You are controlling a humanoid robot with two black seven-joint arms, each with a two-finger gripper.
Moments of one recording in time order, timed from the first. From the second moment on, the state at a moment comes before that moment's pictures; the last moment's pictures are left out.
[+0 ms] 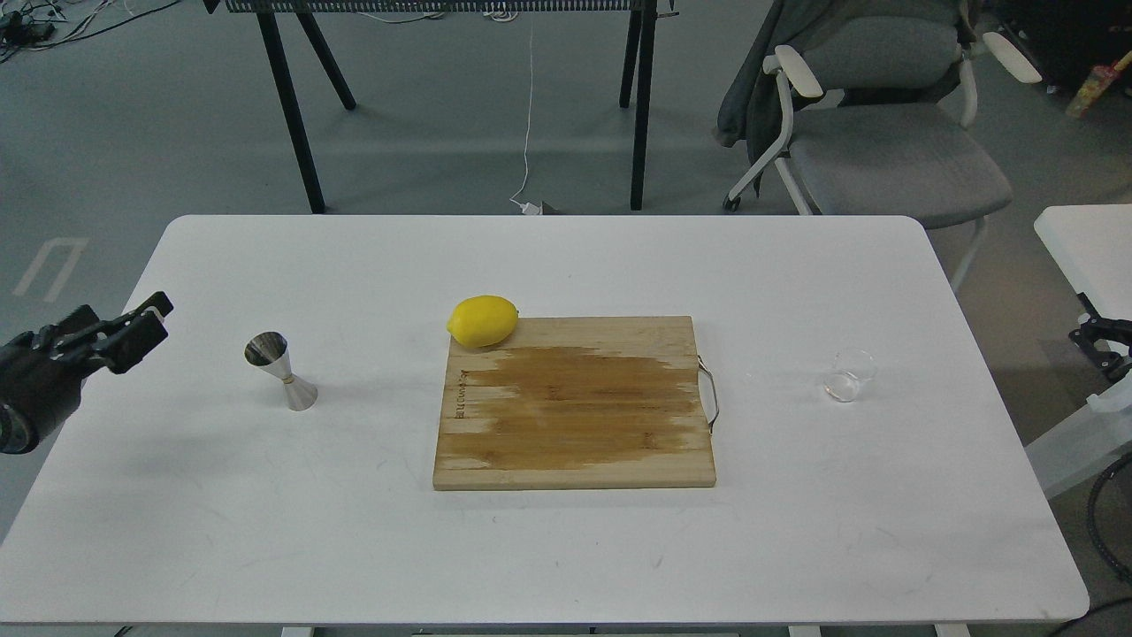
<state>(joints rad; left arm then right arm) 0.08 0.31 1.13 1.39 -0.58 -0.44 -0.49 0.34 -0.69 1.06 0.61 0.31 0.49 0.04</state>
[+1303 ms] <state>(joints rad) 0.17 0.12 1.46 1.12 -0.60 0.25 -0.49 0.32 -0.69 1.07 0.58 0.31 0.49 0.04</state>
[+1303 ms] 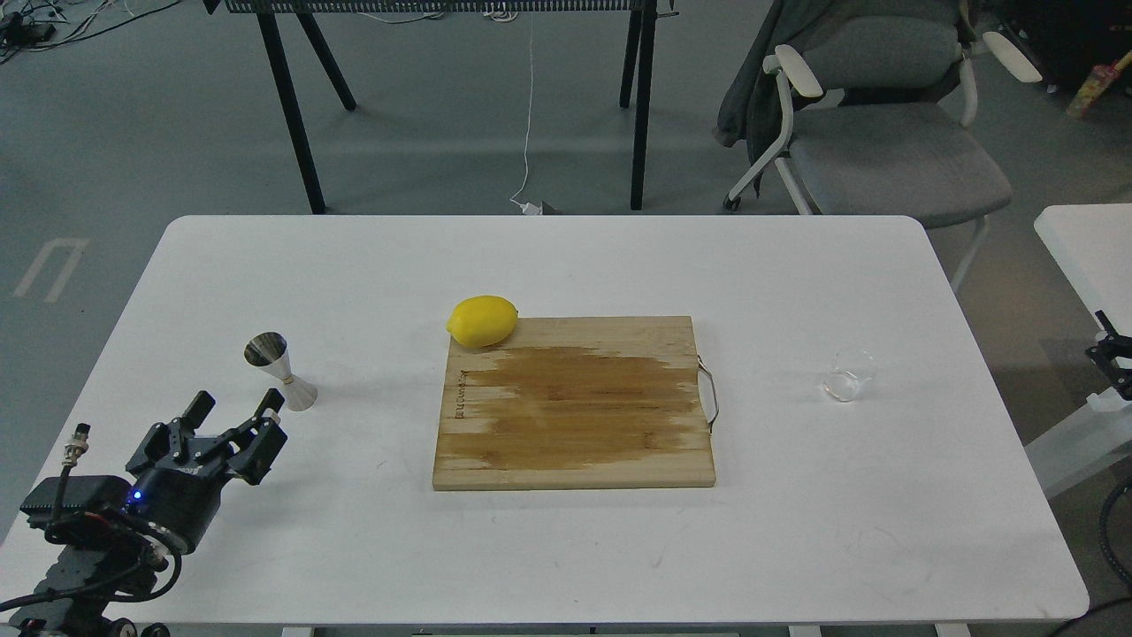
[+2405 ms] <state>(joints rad) -0.15 0.04 1.46 0.68 -0.53 0.31 -0.49 0.28 -0.71 1.10 0.58 0.31 0.49 0.04</state>
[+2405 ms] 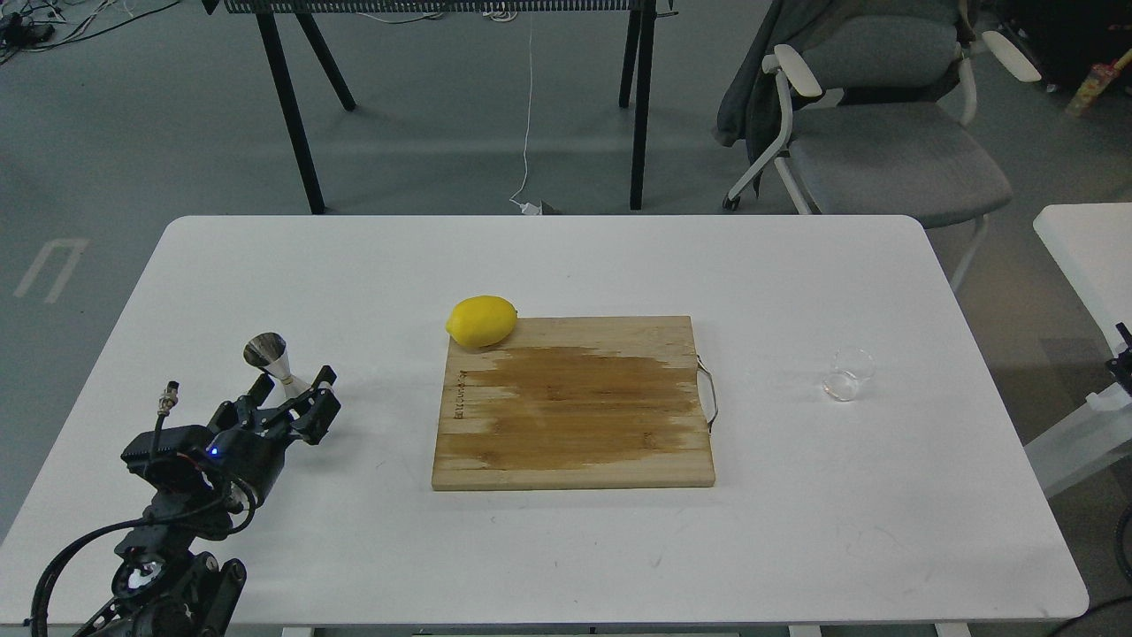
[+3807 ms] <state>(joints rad) -0.40 0.07 1.29 0.41 -0.34 0.39 -0.49 0.25 -0.72 1.13 0.58 0.31 0.49 0.04</state>
